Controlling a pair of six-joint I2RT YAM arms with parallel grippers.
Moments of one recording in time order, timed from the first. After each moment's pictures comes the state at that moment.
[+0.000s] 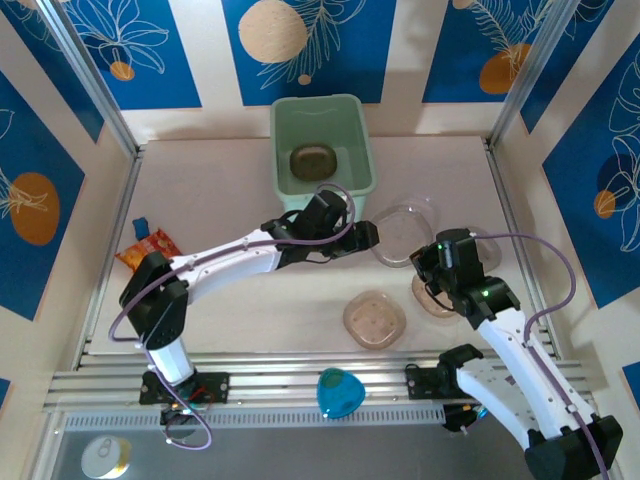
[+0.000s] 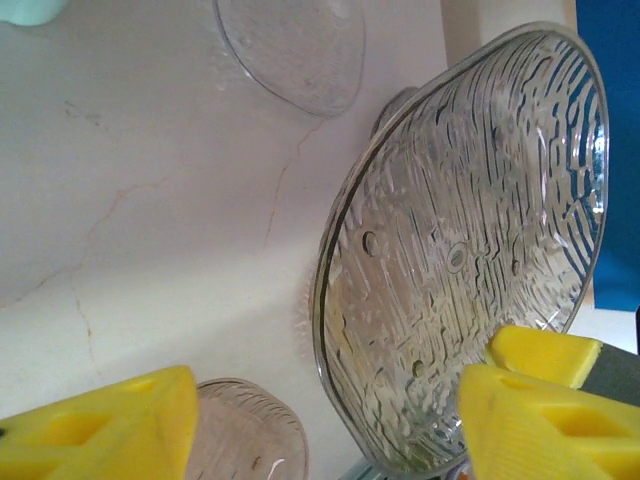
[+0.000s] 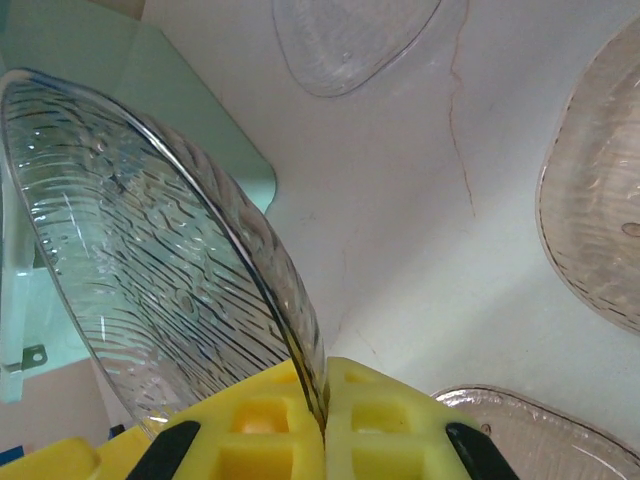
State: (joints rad) left arm -0.91 1.72 1.34 -0.28 0.19 -0.98; right arm 0.33 0.74 0.69 -0.68 0.05 1.26
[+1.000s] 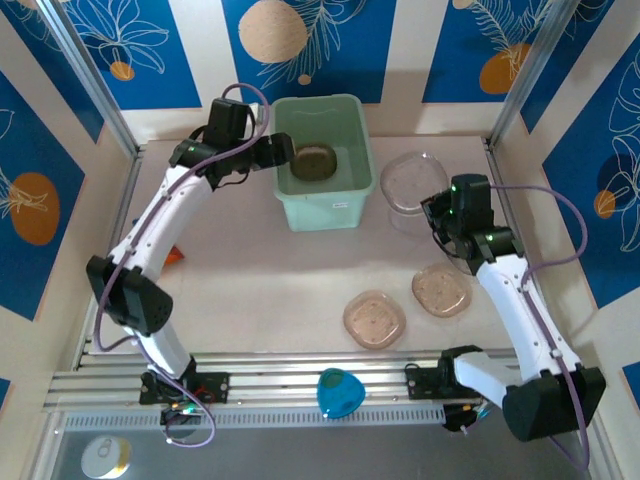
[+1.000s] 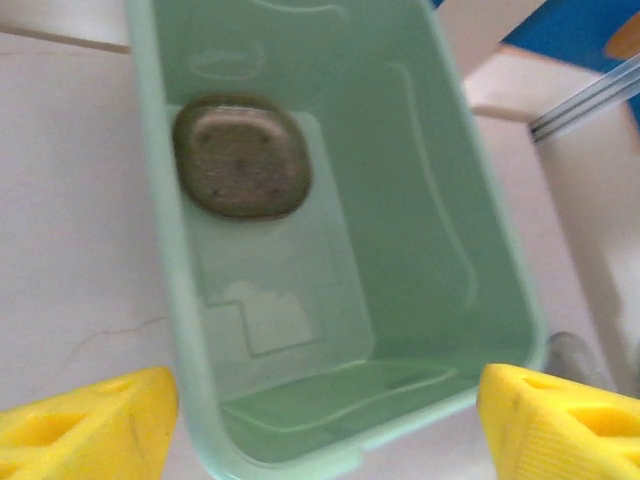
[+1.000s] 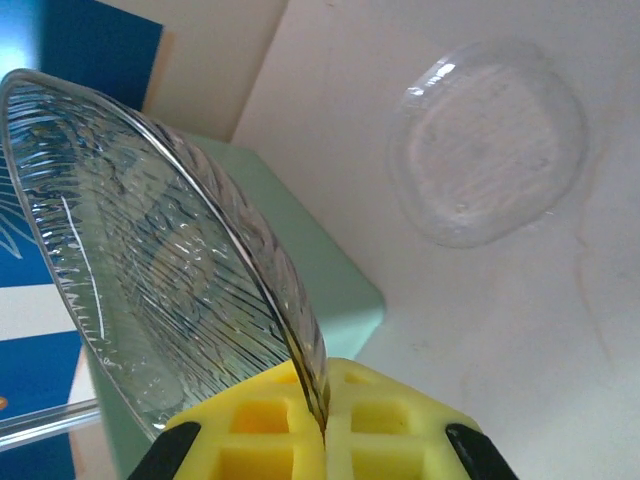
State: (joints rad) left arm -0.40 1.74 1.85 -0.79 0.14 -0.48; right arm 0.16 1.08 1.05 -0.61 0.02 1.18
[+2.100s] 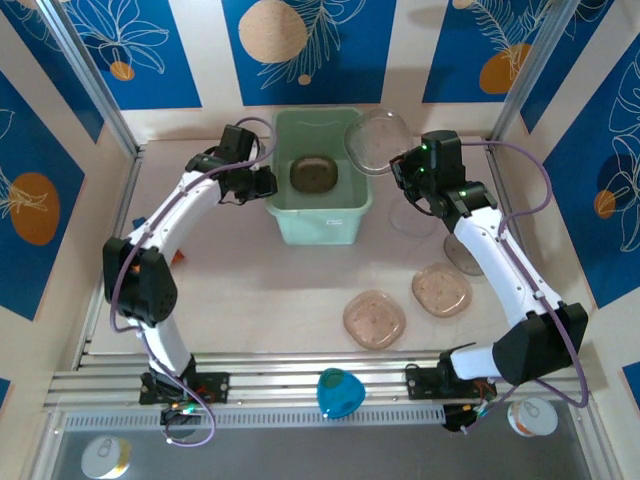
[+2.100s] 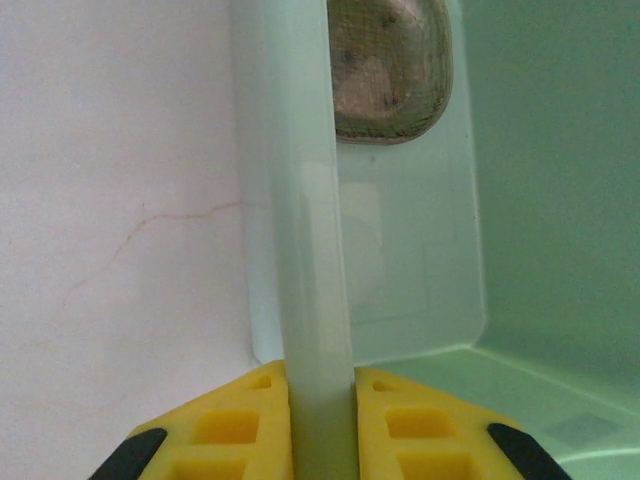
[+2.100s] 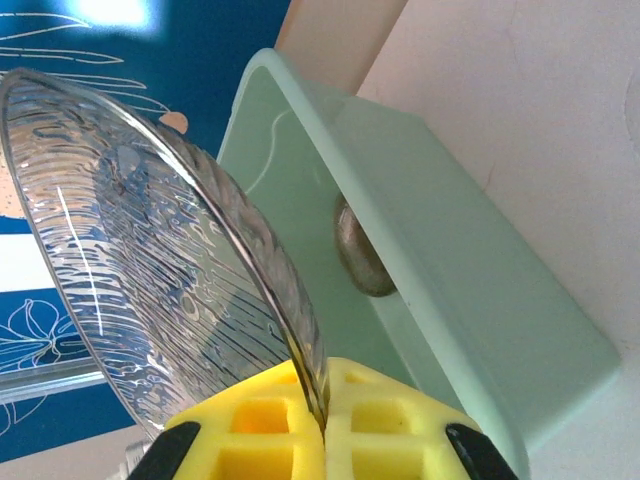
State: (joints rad) left arm -0.37 1.76 1.61 -0.78 0.18 -0.46; right arm 0.30 1.35 1.34 -0.53 -0.03 1.27
